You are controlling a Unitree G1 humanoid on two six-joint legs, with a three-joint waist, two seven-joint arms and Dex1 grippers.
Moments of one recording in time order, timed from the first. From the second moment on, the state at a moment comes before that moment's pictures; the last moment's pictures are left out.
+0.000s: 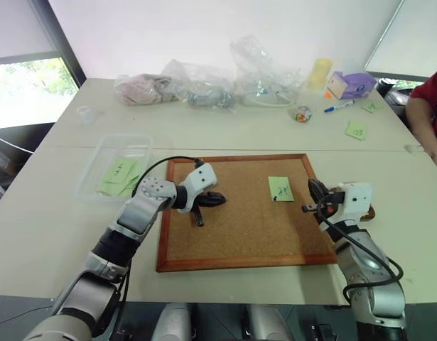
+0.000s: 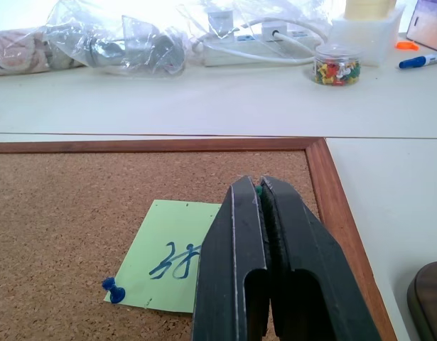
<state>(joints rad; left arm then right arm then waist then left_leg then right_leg) -0.58 0.41 -0.34 0.08 -0.09 0.54 -0.96 0.06 -0.25 -0.21 -0.34 0.32 0.27 0.23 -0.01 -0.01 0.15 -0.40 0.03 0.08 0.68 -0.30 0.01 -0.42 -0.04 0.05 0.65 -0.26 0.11</state>
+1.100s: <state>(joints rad) -0.58 0.41 -0.34 0.08 -0.09 0.53 -0.94 0.05 -0.25 -0.40 -0.27 0.26 0.43 0.00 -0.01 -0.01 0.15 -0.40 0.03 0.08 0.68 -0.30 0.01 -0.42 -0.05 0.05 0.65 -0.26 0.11</state>
